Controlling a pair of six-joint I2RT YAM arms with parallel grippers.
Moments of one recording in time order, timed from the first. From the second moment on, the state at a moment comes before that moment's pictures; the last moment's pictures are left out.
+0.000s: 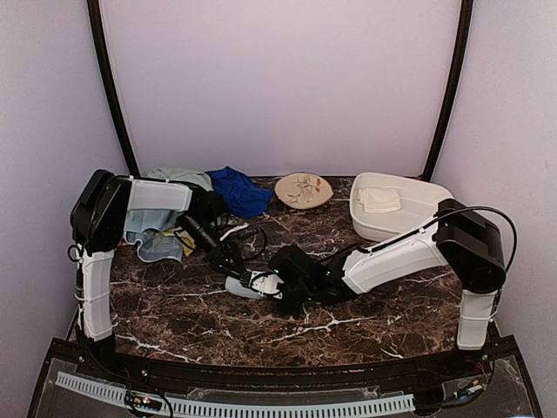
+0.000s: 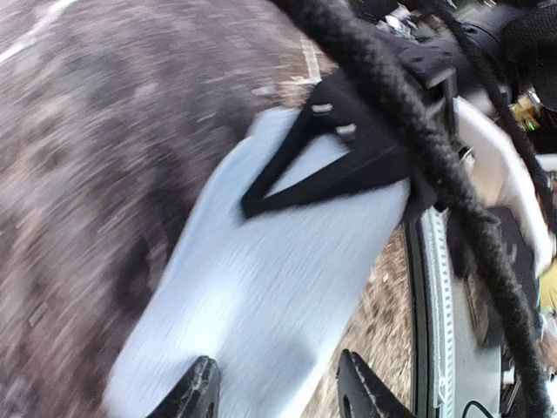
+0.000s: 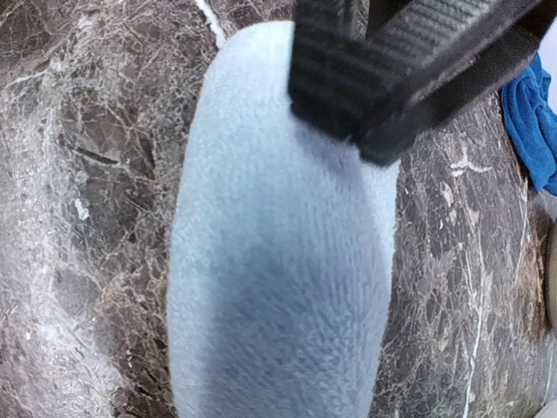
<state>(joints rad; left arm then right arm) -0.50 2.13 1.50 -1.05 0.96 0.85 1.16 1.95 1.11 -0.03 0.20 -0.41</state>
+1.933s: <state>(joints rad) -0.20 2.17 1.88 -0.97 0.66 0.65 0.24 1.82 1.07 0.00 0.17 -0.87</state>
